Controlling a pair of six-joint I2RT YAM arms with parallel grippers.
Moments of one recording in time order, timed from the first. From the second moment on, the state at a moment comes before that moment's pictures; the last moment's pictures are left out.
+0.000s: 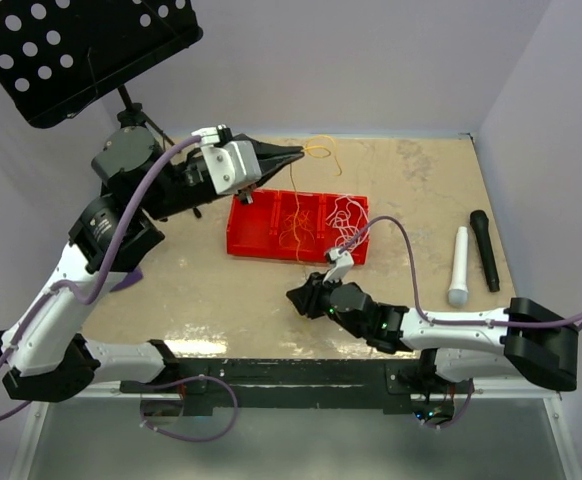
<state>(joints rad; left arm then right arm) -0.84 1.23 1.81 -0.42 0.40 0.43 1.19 1.18 0.42 0.40 0.42 0.80</state>
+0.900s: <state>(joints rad) -0.84 1.10 1.76 0.05 0.10 0.66 1.25 1.25 0.34 0.38 0.40 0.94</state>
